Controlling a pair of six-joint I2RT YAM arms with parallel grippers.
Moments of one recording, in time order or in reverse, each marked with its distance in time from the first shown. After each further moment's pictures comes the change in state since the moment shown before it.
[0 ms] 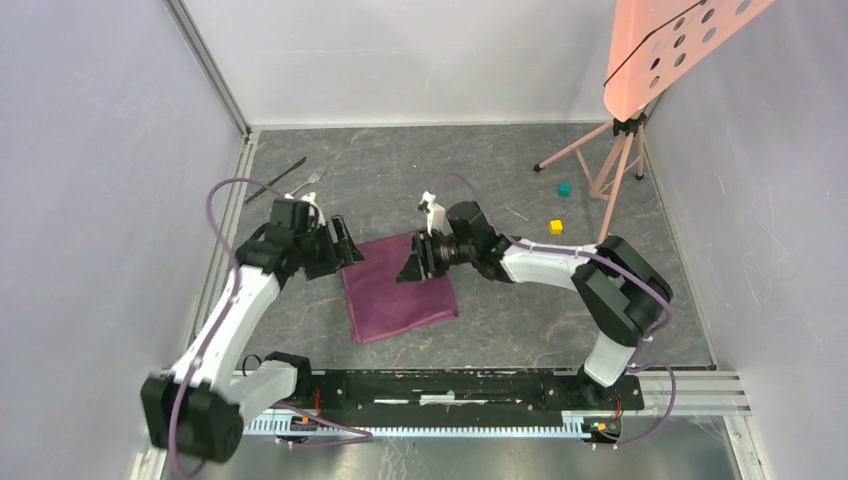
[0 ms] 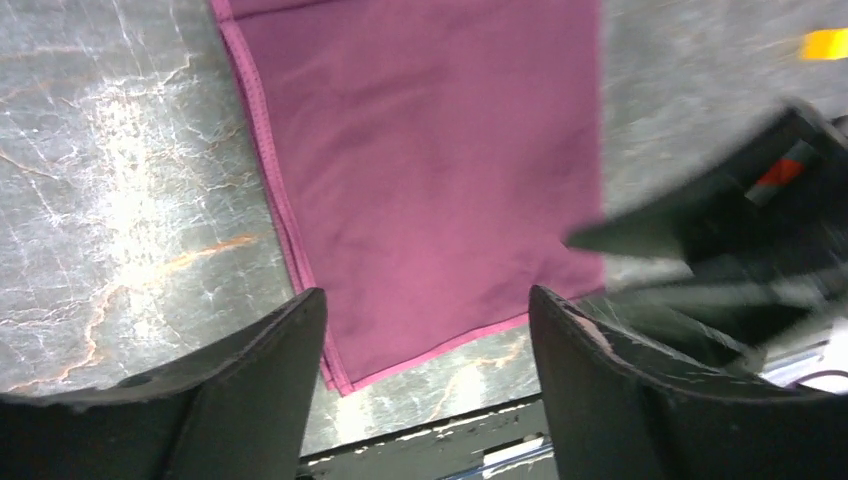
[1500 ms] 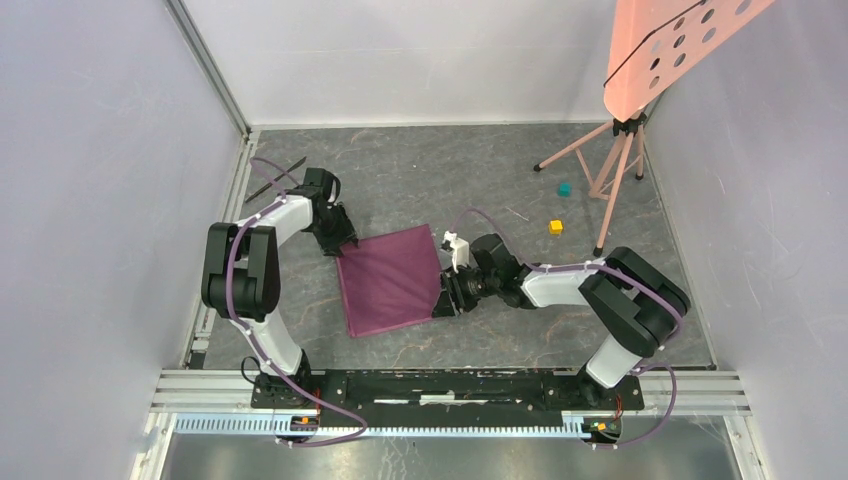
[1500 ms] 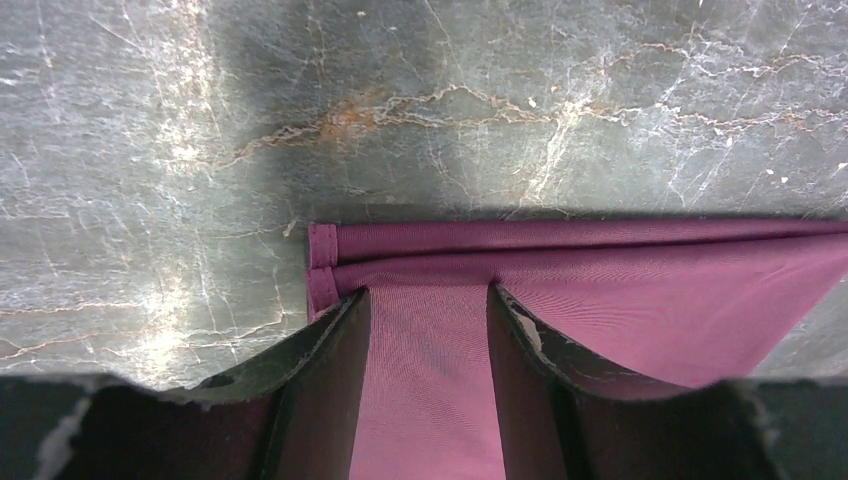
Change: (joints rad) left arm 0.089 0.862 0.264 0.168 -0.121 -0.048; right arm -0.024 -0.116 -0.372 0.017 0.004 -0.216
